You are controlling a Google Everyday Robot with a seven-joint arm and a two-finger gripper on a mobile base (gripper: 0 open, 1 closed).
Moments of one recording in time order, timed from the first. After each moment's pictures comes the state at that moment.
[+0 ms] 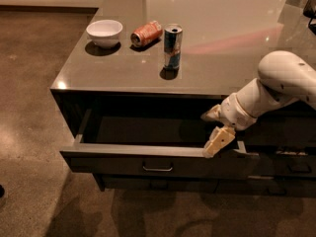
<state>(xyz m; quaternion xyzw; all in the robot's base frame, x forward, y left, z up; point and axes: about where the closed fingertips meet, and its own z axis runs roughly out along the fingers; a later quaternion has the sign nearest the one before) 0.523 -0.160 0.724 -0.61 0.73 0.21 0.20</state>
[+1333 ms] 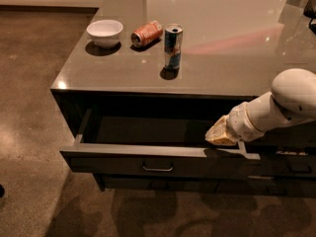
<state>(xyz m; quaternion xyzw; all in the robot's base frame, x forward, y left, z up) 0.512 -0.181 0.720 -0.59 0.75 0.15 0.26</state>
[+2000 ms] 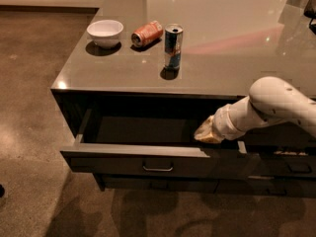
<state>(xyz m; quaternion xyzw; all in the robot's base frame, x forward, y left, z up) 0.554 -0.161 0.680 -0.62 0.72 0.13 0.28</state>
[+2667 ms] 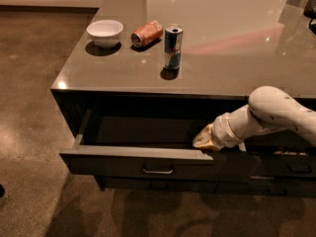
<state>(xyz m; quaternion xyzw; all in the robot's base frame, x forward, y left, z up) 0.543 -0.157 0.648 -0.63 0.70 0.16 0.28</state>
